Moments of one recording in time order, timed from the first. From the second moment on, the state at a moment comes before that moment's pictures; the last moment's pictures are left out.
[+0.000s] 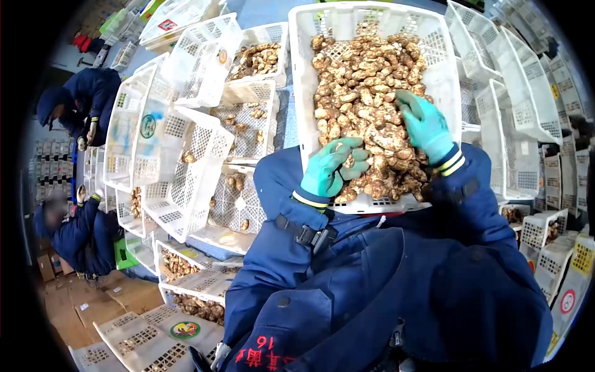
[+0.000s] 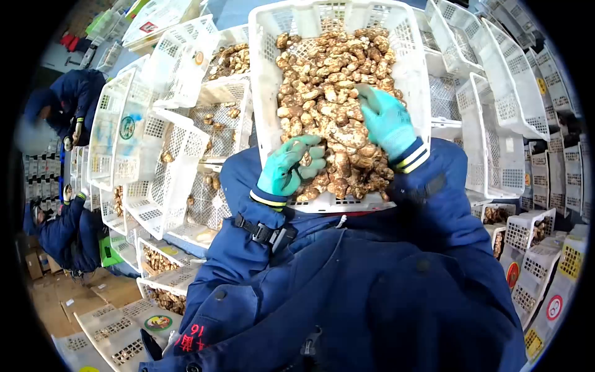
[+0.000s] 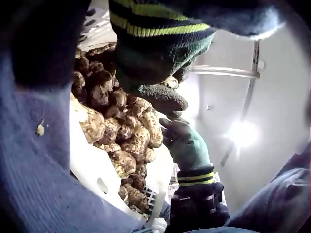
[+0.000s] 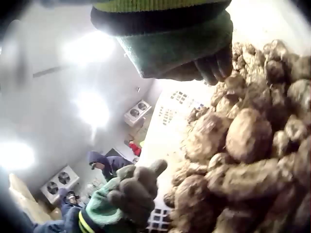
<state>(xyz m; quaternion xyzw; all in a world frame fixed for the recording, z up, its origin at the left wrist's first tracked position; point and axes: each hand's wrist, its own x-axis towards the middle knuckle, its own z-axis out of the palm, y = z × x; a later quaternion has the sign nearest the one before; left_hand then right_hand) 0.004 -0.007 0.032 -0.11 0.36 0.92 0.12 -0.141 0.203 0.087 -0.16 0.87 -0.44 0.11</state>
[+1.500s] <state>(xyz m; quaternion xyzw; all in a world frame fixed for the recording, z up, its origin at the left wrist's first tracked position) -0.001 -0.011 0.021 -0.07 0.22 0.96 0.13 -0.252 0.129 0.070 -0.26 0.94 0.04 0.21</state>
